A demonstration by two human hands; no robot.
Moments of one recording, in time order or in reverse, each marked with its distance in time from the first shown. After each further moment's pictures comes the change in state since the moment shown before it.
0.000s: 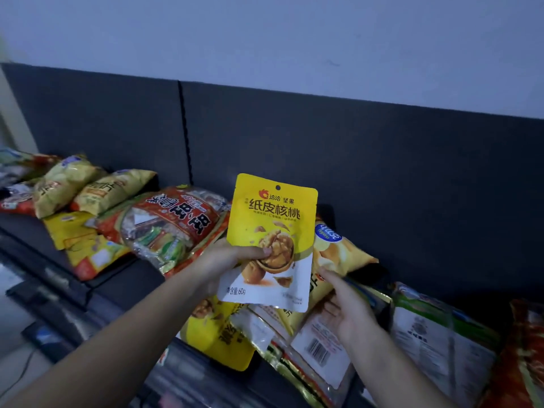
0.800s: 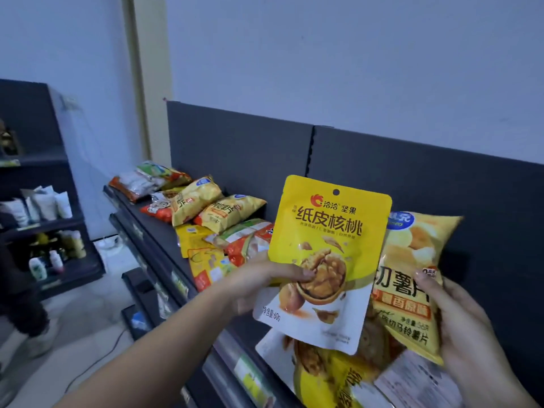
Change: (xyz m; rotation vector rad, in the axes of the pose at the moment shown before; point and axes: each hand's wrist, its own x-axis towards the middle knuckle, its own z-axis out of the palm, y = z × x) left_hand -0.060 0.050 -0.126 -0.031 0.025 0.136; right_hand -0.036 -0.021 0.108 -0.143 -0.332 -0.438
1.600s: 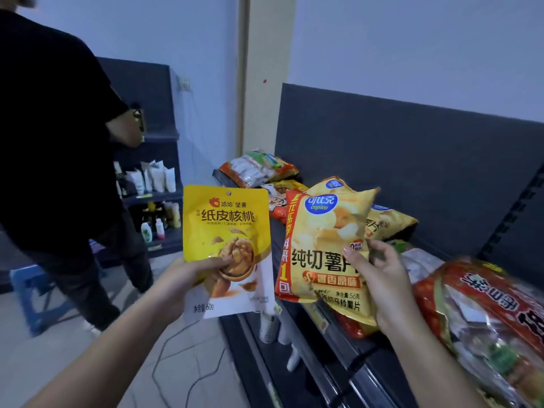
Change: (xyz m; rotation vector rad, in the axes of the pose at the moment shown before) left_hand -0.115 -0.006 -0.352 -0.221 0.766 0.084; right_hand 0.037 0.148 0.353 -0.170 -0.420 -0.010
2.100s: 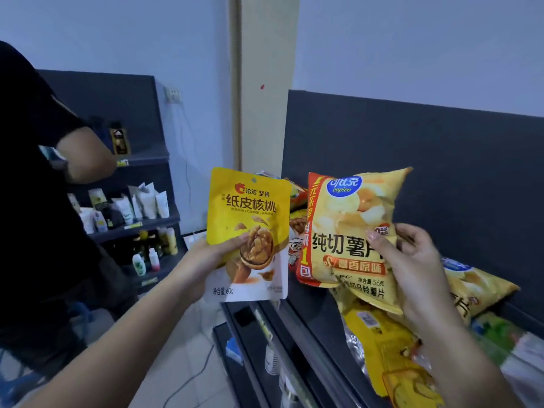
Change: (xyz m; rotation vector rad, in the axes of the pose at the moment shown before) left_hand 0.233 0.080 -0.008 0.122 -0.002 0.063; right_hand 0.193 -0.008 0.097 -0.024 0.127 -0.090
